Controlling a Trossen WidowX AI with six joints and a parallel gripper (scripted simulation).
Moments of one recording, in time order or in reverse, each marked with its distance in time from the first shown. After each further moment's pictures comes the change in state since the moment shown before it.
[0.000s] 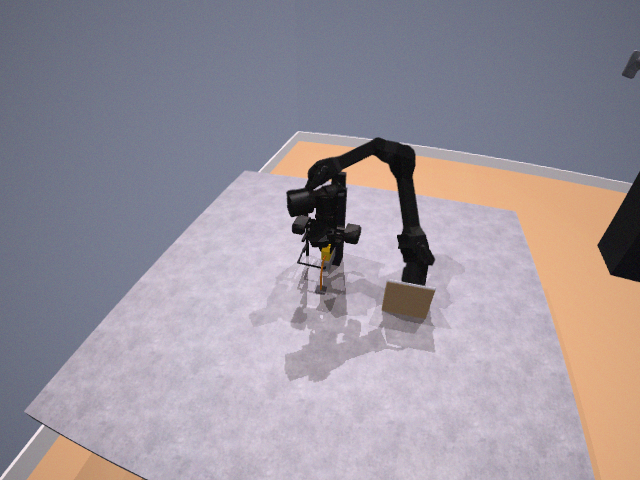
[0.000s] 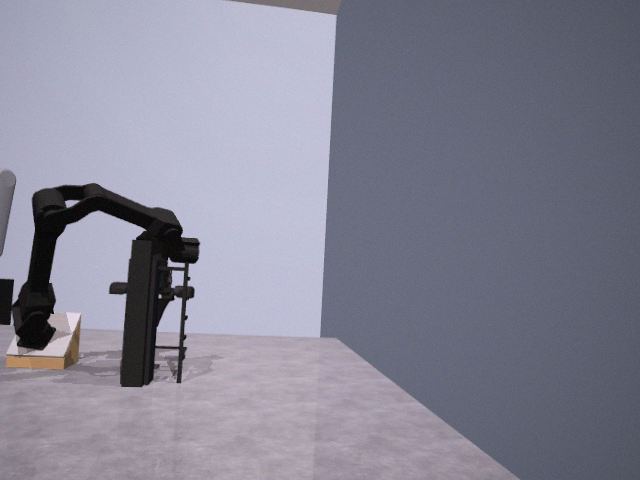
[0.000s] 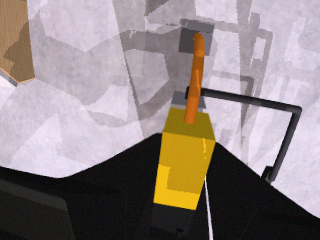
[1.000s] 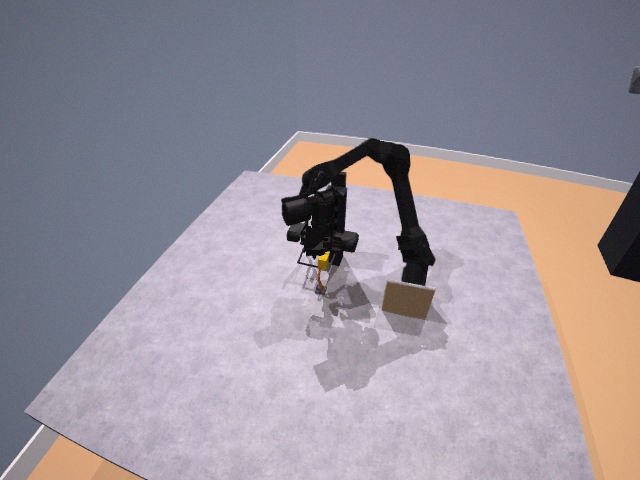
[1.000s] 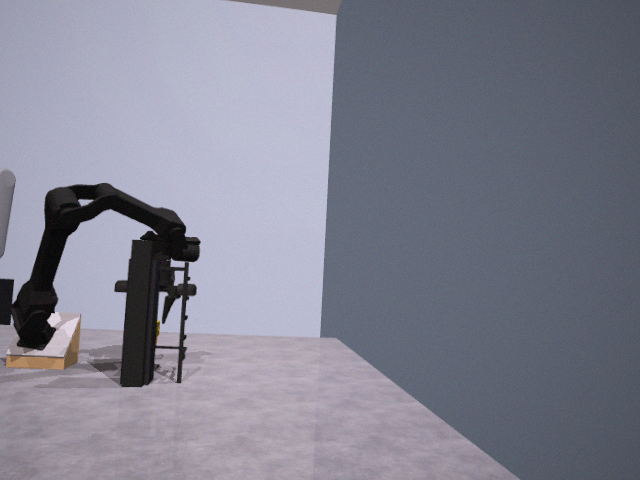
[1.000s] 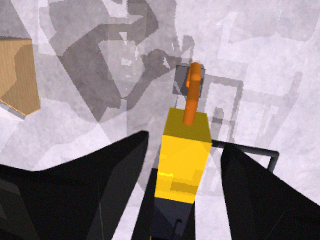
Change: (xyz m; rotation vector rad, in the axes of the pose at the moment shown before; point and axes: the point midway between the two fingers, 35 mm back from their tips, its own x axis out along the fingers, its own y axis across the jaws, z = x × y) arm -0.005 0.000 0.041 -0.003 -0.020 -0.004
